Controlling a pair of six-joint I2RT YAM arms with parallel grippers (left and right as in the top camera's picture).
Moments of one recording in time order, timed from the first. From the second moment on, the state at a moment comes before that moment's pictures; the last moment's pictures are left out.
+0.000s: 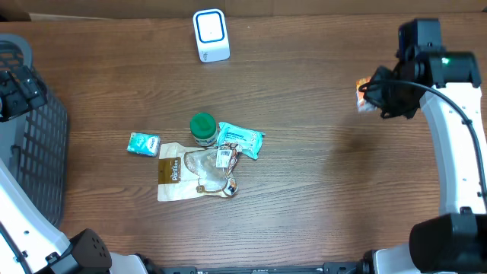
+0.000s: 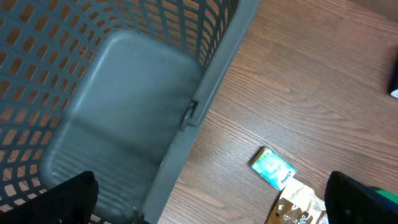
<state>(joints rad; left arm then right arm) 0.56 1.64 2.12 -1.47 0.02 0.03 -0.04 1.66 1.65 -1.26 -0.02 0.48</state>
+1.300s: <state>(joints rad) 0.56 1.64 2.12 -1.47 0.02 0.03 -0.10 1.66 1.20 -0.95 -0.20 0.49</state>
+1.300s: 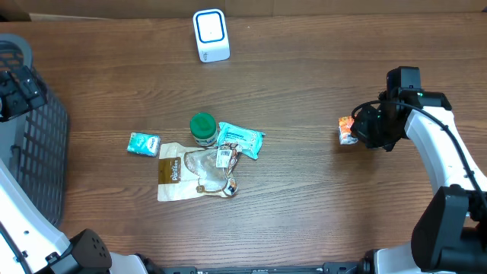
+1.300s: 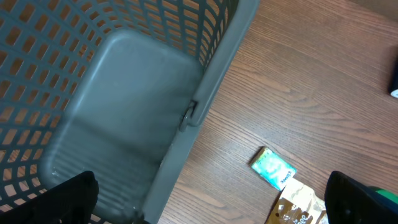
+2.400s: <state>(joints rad) 0.56 1.64 2.12 -1.47 0.02 0.03 -0.31 1.79 1.20 -0.86 -0.21 0.46</state>
